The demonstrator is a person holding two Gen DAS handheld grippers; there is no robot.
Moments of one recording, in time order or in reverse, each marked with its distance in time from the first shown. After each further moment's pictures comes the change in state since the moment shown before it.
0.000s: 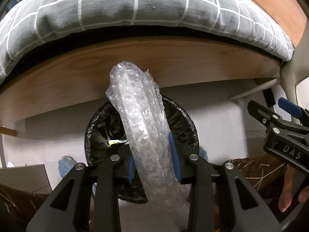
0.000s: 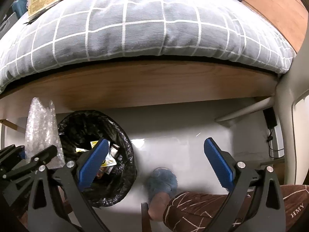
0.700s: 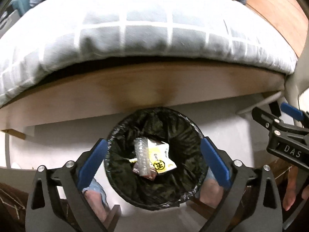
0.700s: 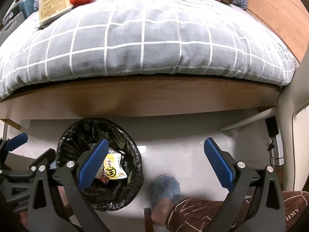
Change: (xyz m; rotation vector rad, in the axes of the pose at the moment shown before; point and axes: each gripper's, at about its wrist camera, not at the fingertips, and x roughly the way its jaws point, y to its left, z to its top) left arm -0.037 0.027 0.004 -0.039 -0.126 0.066; right arm -0.017 0.016 0.012 -0.021 -0.059 0.021
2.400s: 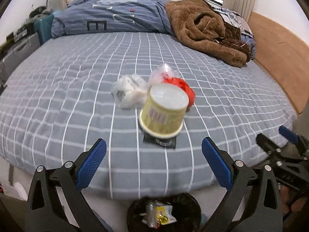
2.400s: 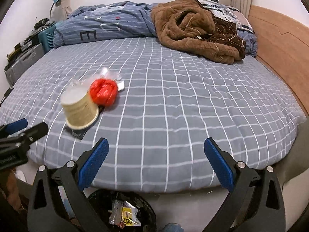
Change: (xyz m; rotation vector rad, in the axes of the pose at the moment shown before) left arm -0.109 0.053 0.169 -0.079 -0.324 0.050; right arm -0.092 0.014 0.162 -0.045 -0.322 0.110
